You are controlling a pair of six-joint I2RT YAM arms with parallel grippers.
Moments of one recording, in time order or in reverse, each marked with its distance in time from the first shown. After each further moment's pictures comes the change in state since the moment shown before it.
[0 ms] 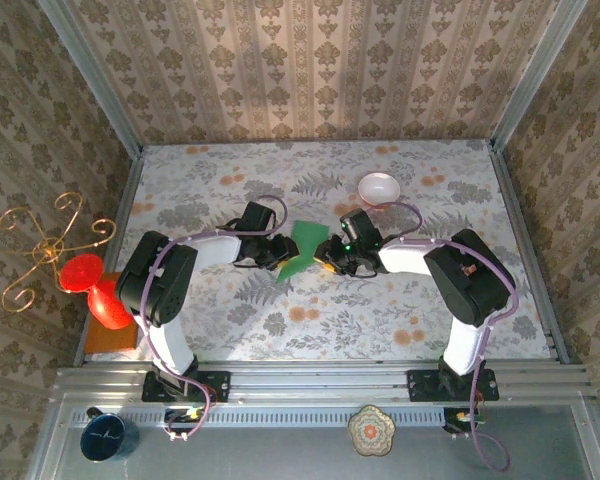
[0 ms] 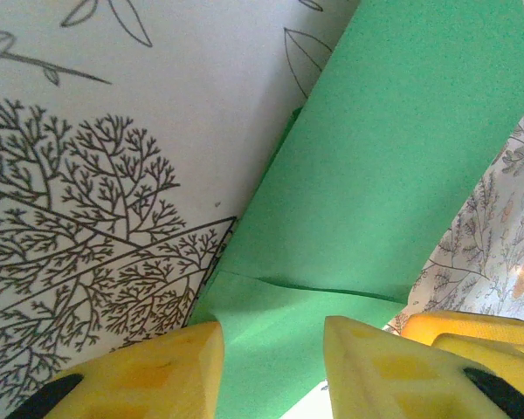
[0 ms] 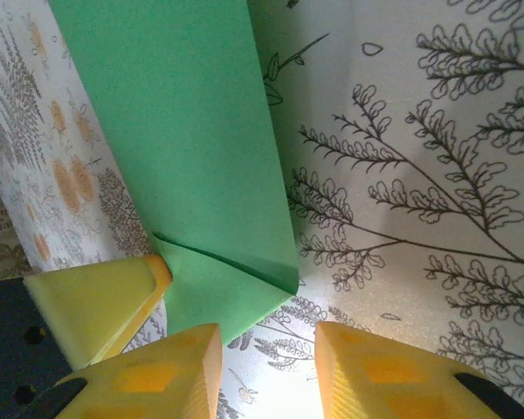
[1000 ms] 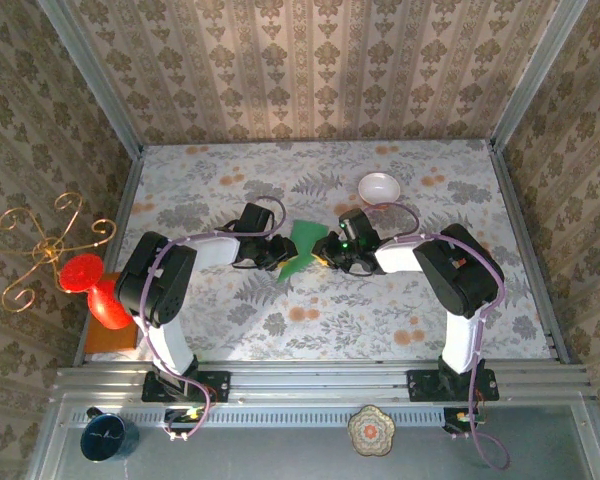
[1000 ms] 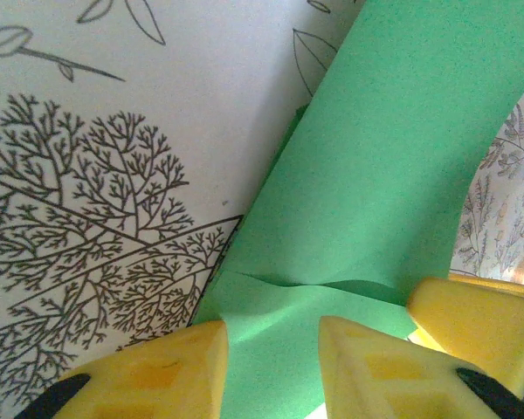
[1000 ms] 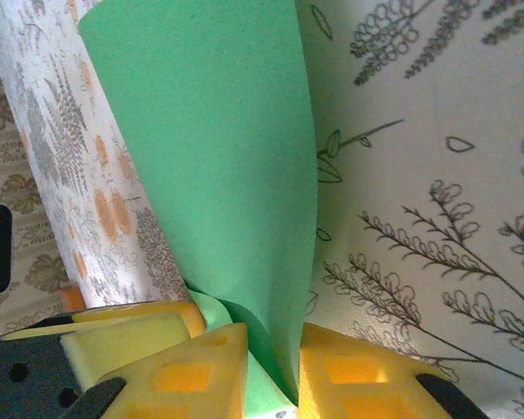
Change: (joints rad) left arm 0.007 -0.007 -0.019 0.025 0.011 -0.015; right arm -0.008 0.072 -0.007 0.201 -0.014 0.046
